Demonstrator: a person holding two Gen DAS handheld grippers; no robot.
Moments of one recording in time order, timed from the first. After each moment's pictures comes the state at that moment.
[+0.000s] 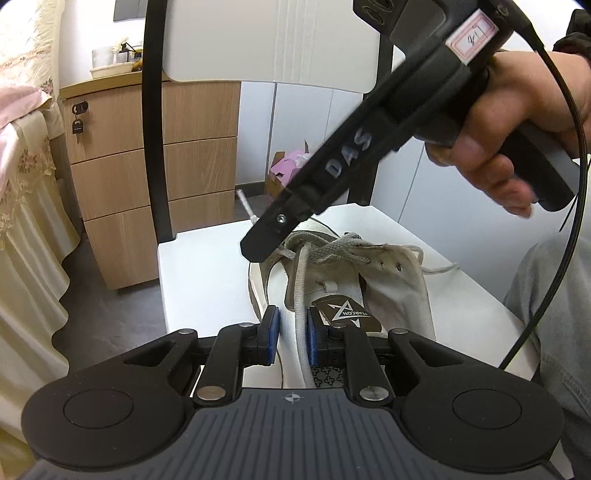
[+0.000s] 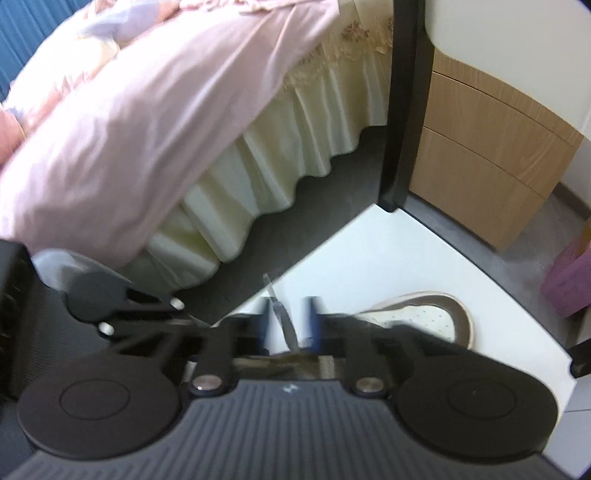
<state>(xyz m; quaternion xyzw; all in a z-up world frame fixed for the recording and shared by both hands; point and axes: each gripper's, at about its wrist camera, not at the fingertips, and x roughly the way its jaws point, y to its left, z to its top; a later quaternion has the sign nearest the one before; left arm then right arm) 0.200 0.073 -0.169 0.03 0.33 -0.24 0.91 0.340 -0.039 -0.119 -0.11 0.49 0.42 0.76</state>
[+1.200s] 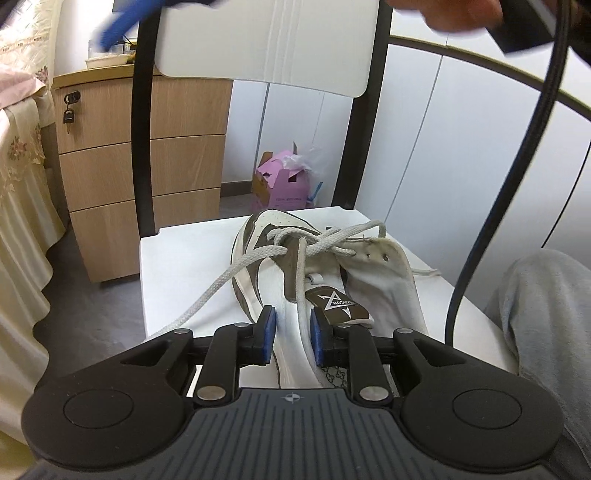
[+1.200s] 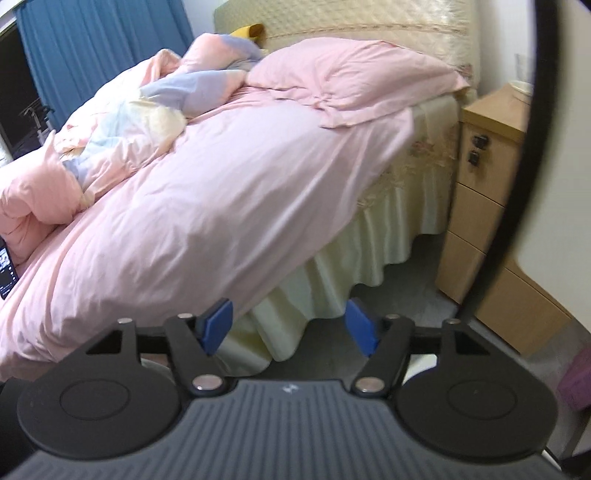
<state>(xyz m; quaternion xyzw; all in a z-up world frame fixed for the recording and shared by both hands) 0.196 0.074 -0.168 0.00 0.33 -0.26 0.91 0.349 0.018 -0.017 -0.07 0.39 0.49 0.78</state>
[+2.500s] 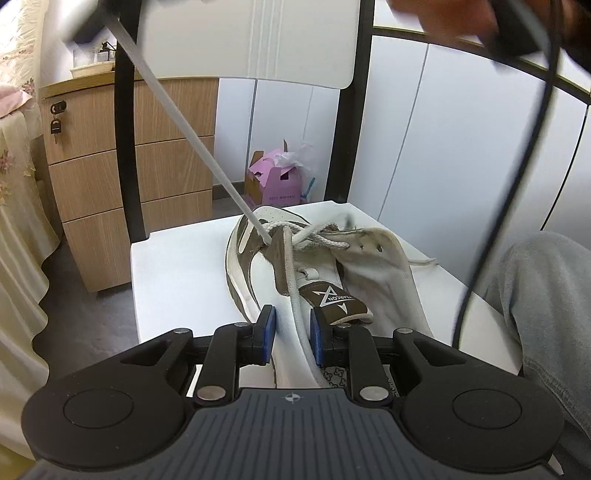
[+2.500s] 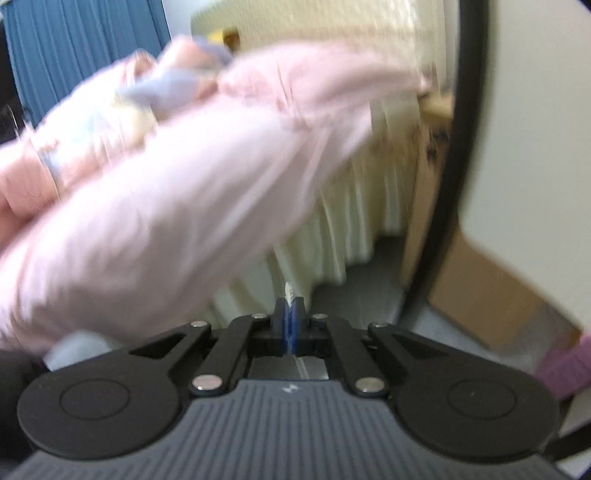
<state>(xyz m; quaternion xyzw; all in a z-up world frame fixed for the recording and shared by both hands) 0.196 0.064 -0.174 0.03 0.33 -0.27 0.90 0.340 -0.009 -0.024 -0.07 0.35 0.47 0.81</state>
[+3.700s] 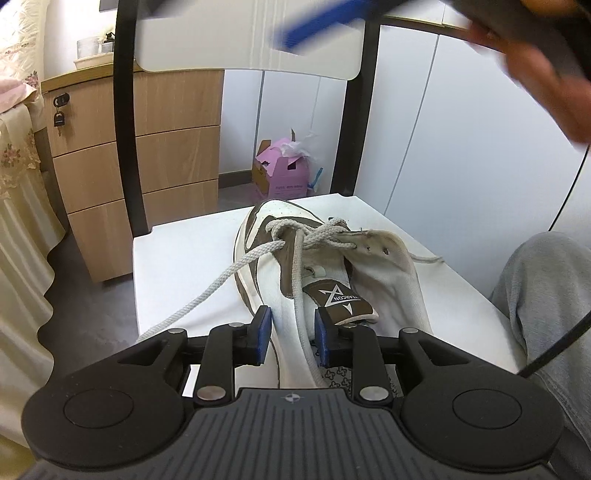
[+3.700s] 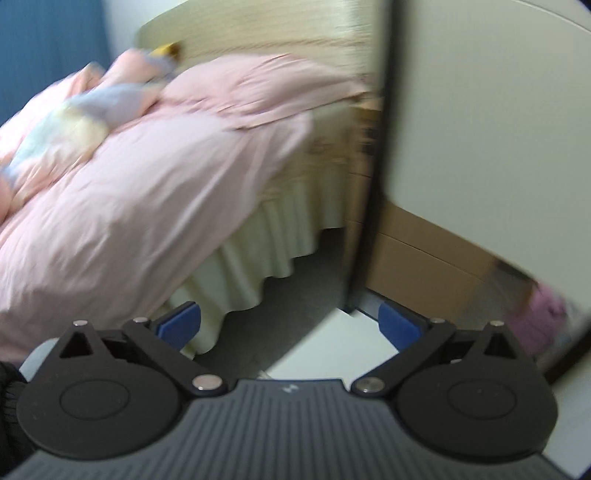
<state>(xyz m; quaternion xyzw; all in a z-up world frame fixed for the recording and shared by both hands) 0.201 0.055 -0.169 0.03 0.35 -0.26 0.90 0.298 -0.070 -0.038 -0.06 0.35 0.34 0.87</state>
